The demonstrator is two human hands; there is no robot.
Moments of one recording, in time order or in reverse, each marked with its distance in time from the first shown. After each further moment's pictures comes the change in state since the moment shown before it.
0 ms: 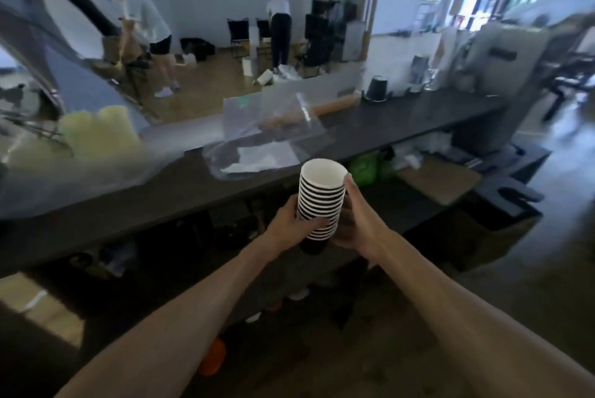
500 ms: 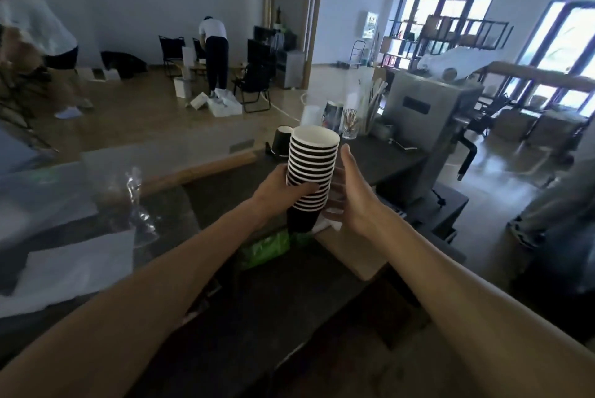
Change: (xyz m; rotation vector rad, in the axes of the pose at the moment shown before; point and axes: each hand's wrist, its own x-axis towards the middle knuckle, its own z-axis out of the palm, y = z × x) left_hand 0.329 0.218 0.158 -0.024 -0.062 0.212; right_hand 0.195 -0.256 -0.227 -0.030 0.139 -0.208
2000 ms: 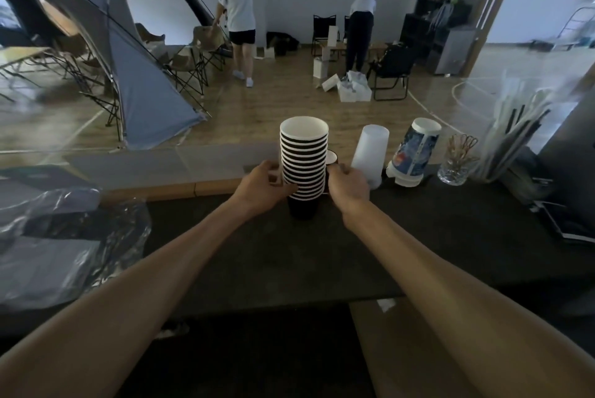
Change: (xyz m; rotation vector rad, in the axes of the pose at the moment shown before) left_hand 0.223 -0.042 -0.013 0.401 0.526 -0.365; right_hand 0.331 -0.045 -0.004 -0.370 -0.270 -0.113
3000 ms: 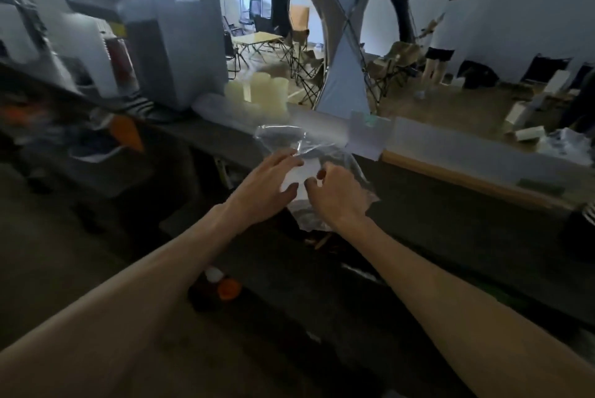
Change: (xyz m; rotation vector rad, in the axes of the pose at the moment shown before) left_hand -0.382 -0.292 -0.314 0.514 0.478 0.047; right_hand -0.377 -0.020 0.406 -0.726 -0.415 -0.873
